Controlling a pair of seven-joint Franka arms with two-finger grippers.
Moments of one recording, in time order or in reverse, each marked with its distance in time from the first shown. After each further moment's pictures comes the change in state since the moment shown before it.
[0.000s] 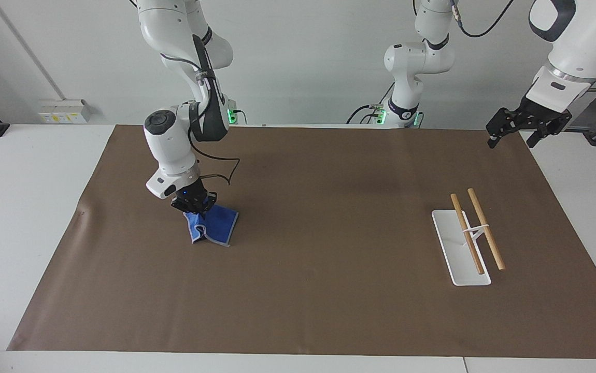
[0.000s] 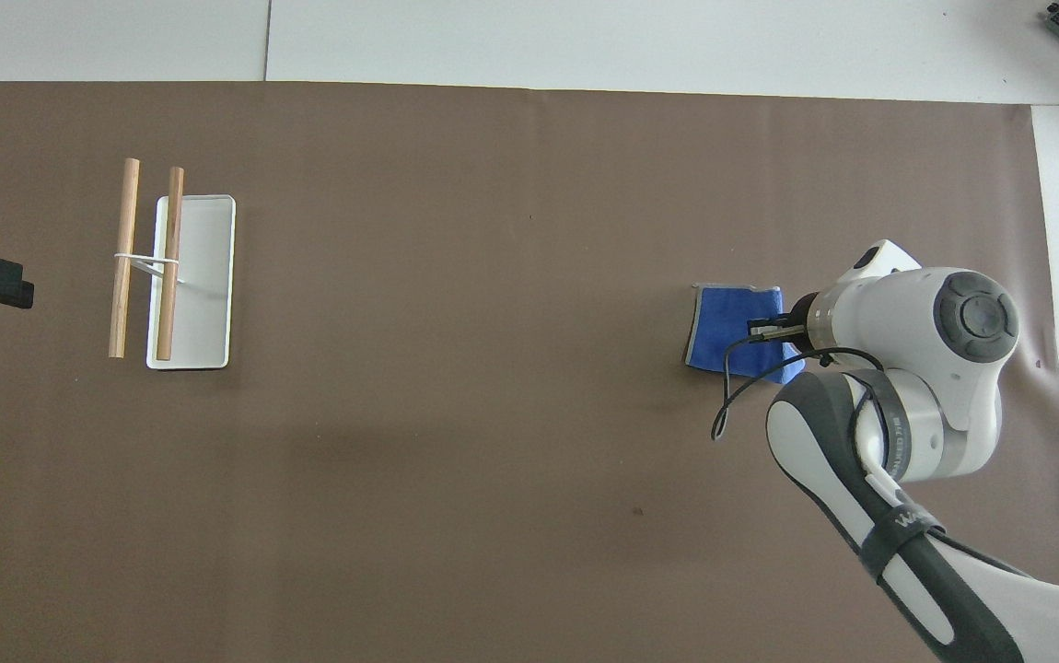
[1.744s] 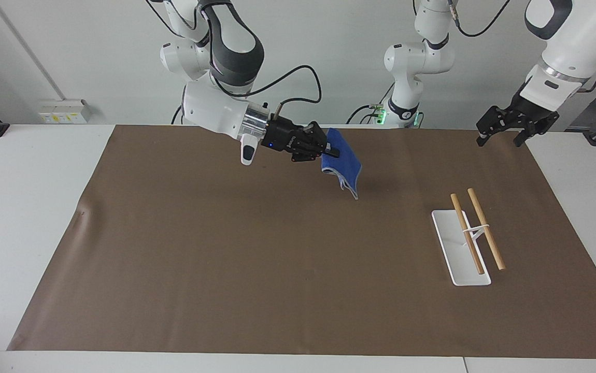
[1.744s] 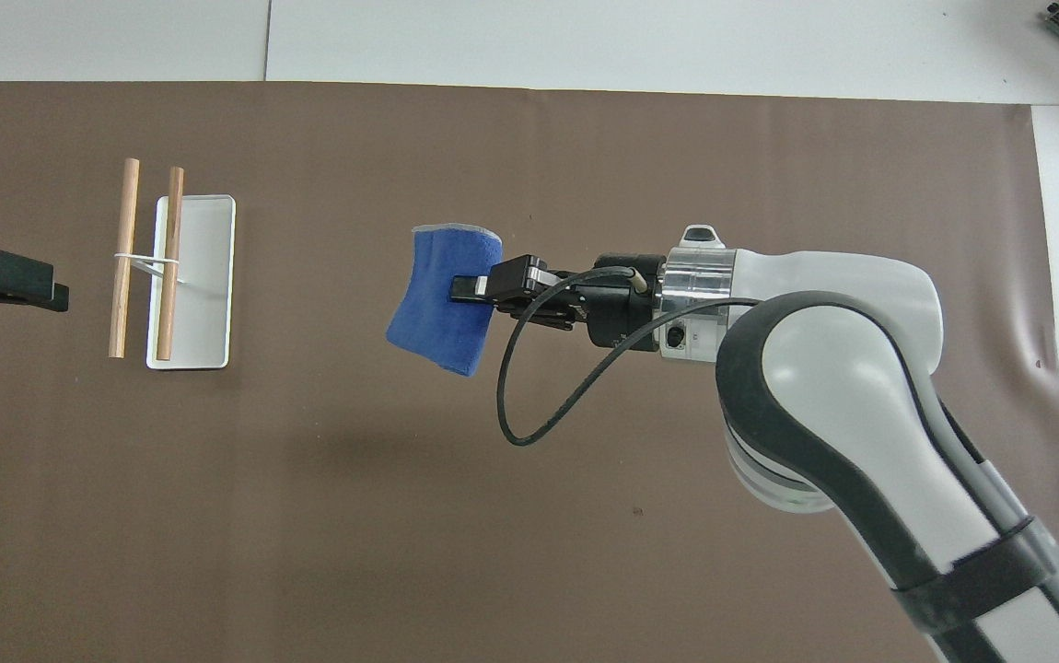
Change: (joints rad) left arm -0.004 -0.017 -0.013 -0.030 -0.114 -0.003 -0.115; right arm 0.150 -0.009 0.189 0.278 1.376 -0.141 -0.193
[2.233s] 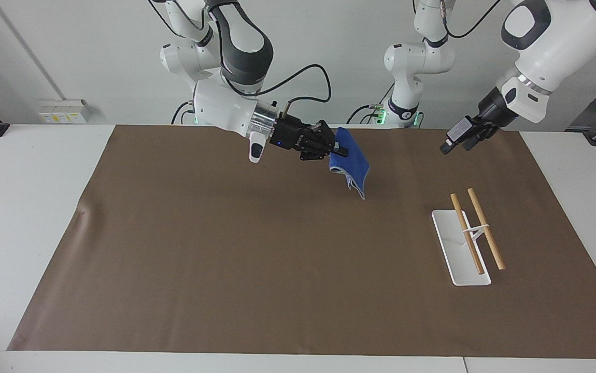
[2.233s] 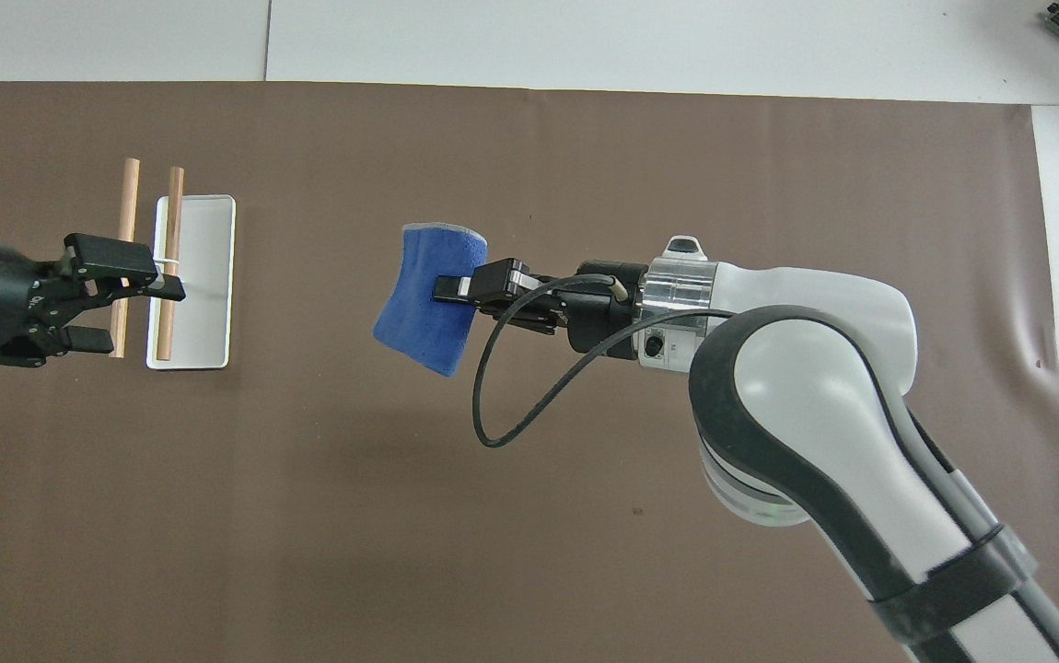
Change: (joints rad) left arm -0.036 -0.100 -0.019 -0.250 -0.293 0.217 -0.386; right arm 0.024 0.002 -0.002 -0.007 0.022 0.042 -0.004
